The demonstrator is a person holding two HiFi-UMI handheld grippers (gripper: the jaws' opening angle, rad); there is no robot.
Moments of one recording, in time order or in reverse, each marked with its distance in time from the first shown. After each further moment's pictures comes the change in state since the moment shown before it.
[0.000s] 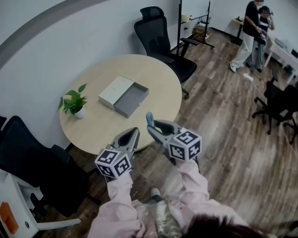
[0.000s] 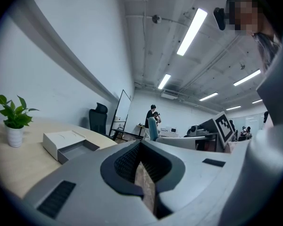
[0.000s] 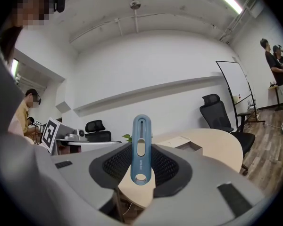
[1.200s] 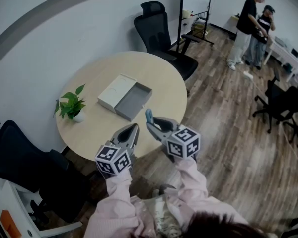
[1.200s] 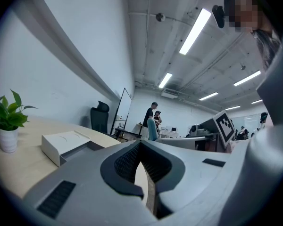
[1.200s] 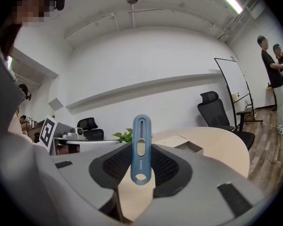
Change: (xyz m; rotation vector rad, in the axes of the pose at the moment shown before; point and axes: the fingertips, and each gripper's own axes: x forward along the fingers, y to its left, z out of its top) left arm 0.035 0.072 -0.001 -0.003 0.012 -0.019; right arm 0.072 -0.035 -0.005 0.004 0.020 -0.046
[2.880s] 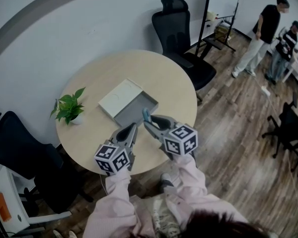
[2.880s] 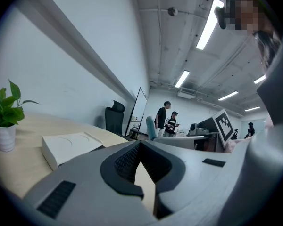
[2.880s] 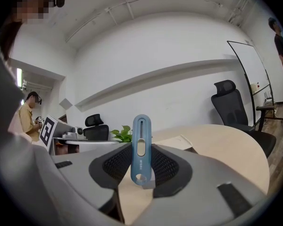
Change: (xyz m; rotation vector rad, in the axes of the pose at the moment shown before) left arm 0.095 0.077 0.007 -0.065 -0.012 0.188; right arm 0.089 -0.096 0.022 -0.026 0.094 0.187
